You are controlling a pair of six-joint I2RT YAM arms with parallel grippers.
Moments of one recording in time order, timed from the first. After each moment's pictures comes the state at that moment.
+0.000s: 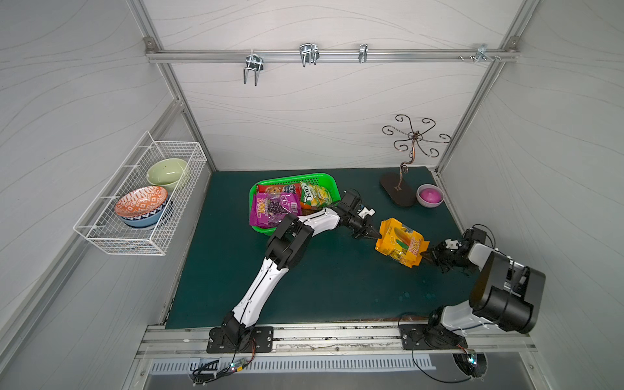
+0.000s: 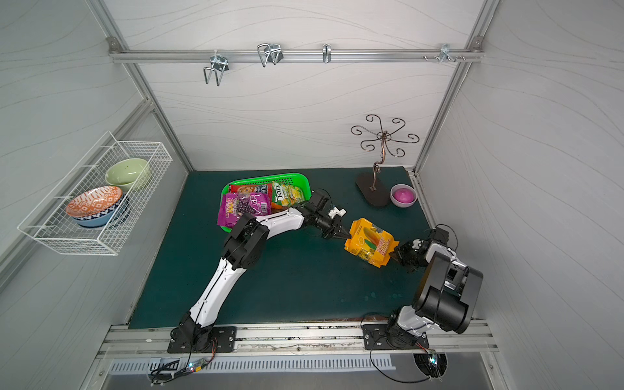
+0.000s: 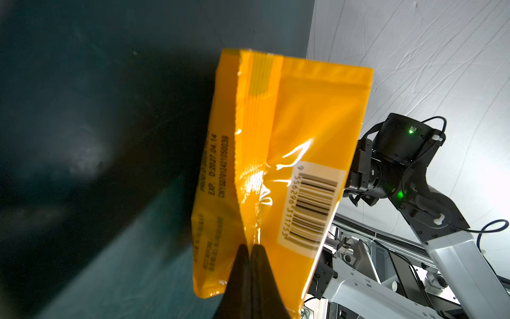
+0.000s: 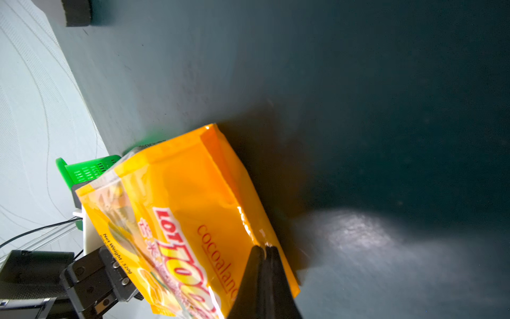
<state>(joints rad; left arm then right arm) -0.70 2.49 1.90 -0.27 1.03 -0.88 -0.46 1.46 0.65 -0.51 -0.68 0.50</state>
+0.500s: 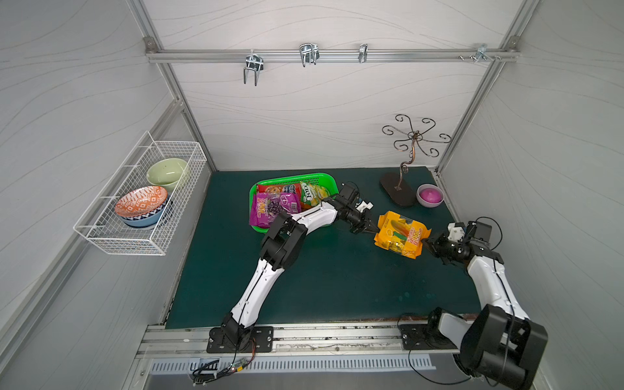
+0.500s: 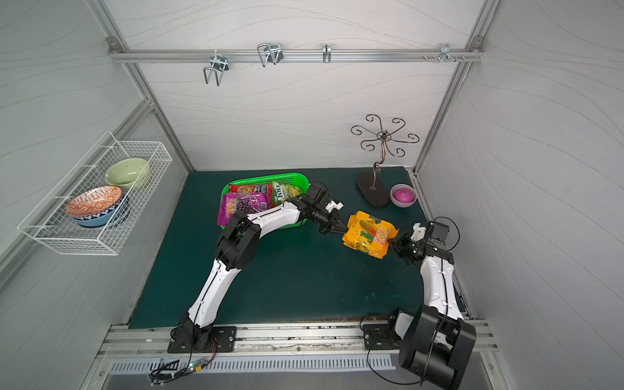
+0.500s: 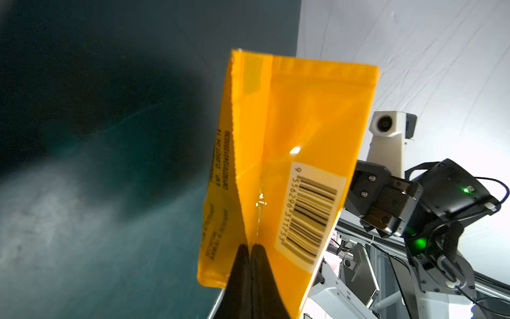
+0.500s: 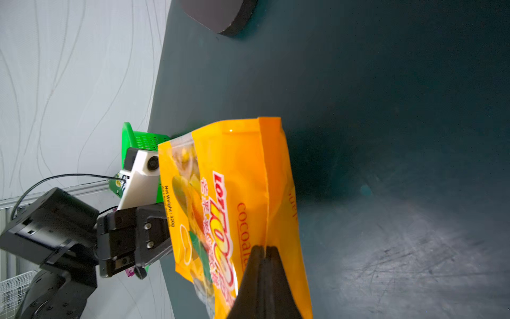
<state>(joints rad) -0.69 2.37 1.92 -0.40 0.98 -0.84 -0.36 1.05 0.65 -0.54 -0.64 0.53</state>
